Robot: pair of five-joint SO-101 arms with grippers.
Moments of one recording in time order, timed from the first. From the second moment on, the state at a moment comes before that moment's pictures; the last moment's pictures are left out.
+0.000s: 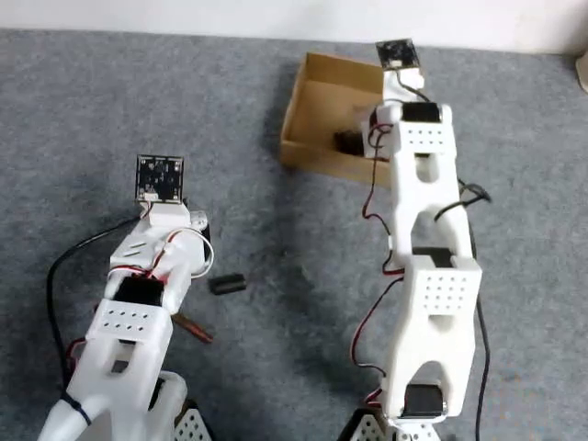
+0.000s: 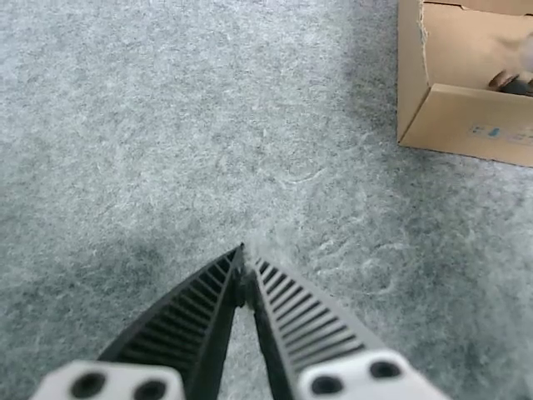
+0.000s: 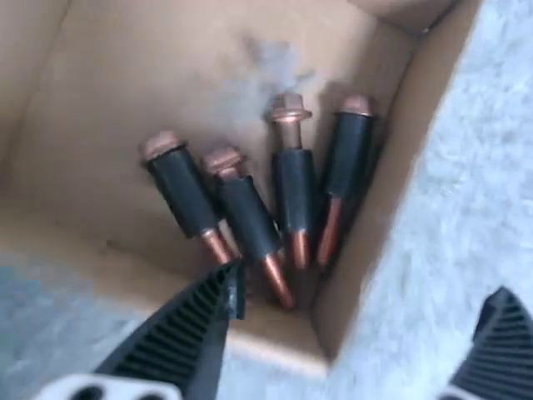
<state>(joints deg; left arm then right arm) 0.1 -46.4 72.0 19.6 7.8 -6.7 37.5 -40.8 71.0 11.3</state>
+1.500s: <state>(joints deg) -9.1 -46.4 71.9 19.6 10.6 -53.4 -27.0 41.8 57.1 34.5</state>
